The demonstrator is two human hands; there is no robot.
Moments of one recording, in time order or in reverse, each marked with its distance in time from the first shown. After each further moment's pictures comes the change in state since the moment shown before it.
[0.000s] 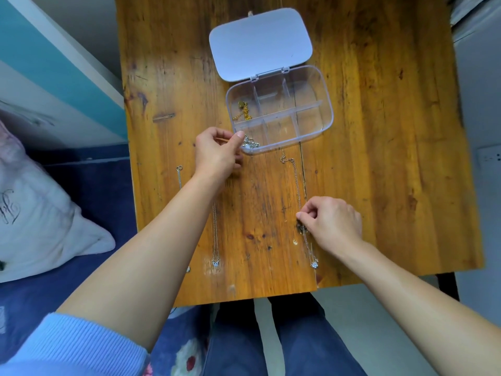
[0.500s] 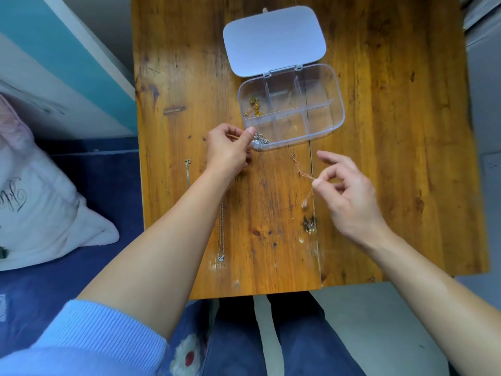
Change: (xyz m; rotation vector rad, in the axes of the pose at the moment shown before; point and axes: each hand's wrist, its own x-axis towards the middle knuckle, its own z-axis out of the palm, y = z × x) left_hand 0.001 -0.005 0.001 0.000 -0.013 0.020; right_hand -0.001 -0.024 -0.047 0.612 0.139 -0.243
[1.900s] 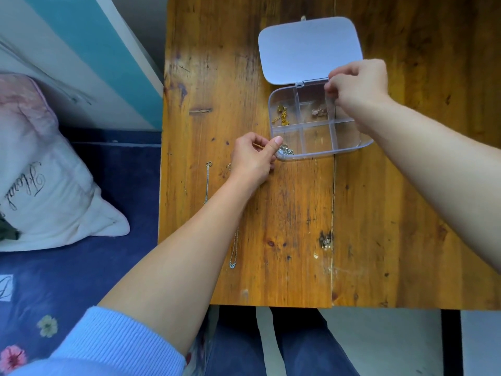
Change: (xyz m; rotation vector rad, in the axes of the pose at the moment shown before) left_hand 0.000 -0.002 -0.003 -0.058 -0.040 -0.032; right_hand 0.185 -0.057 0.020 -0.033 0.151 0.289
